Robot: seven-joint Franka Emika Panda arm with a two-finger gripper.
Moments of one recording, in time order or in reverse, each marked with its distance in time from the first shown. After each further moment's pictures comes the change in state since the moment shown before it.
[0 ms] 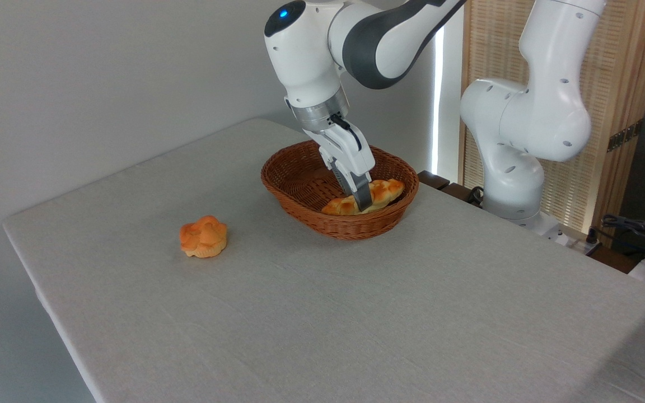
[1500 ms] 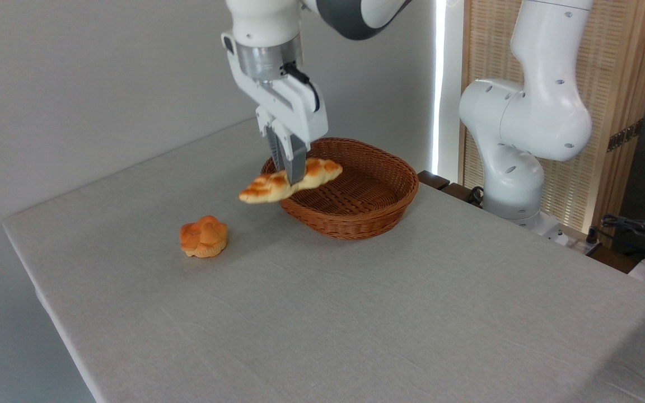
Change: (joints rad) arm 0.035 0.177 0.150 0.420 -0.035 -0.052 -0.003
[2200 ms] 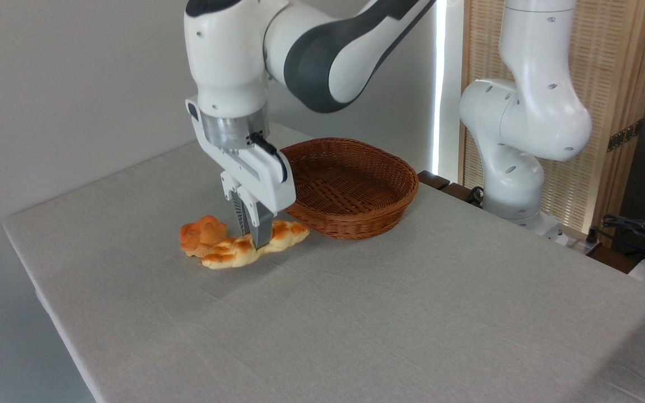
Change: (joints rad) arm 0.000 0.228 0.039 0.062 0.033 0.232 0.003
